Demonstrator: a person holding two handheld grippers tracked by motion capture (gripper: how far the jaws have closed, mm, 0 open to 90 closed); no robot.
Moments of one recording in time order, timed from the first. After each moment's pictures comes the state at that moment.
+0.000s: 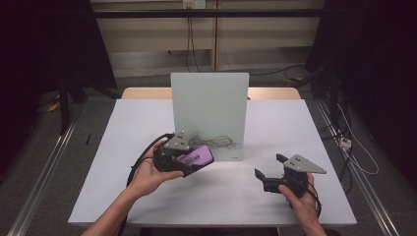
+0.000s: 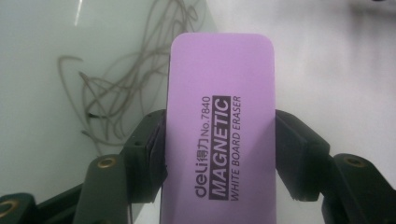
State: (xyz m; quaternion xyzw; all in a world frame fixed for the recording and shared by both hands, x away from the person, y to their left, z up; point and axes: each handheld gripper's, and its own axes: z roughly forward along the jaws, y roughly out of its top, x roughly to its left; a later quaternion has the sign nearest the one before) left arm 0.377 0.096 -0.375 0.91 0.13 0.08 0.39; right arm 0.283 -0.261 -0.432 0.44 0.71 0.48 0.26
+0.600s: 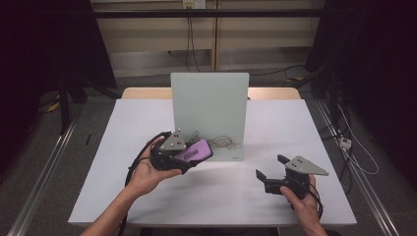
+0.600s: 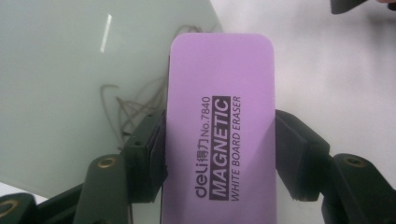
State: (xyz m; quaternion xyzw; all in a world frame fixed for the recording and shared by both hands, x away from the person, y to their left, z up) left arm 0.373 0.100 -0.369 0.89 0.11 0.14 0.42; right arm 0.279 -0.263 -0.432 0.44 0.71 0.48 0.26
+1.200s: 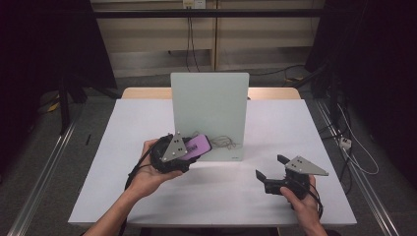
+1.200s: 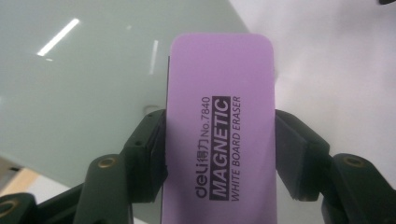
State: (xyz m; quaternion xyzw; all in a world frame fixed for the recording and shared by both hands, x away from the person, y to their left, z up) left arm 0.361 0.099 -0.371 0.86 0.09 0.26 0.42; right arm 0.278 -0.262 -0.431 0.44 0.71 0.48 0.26
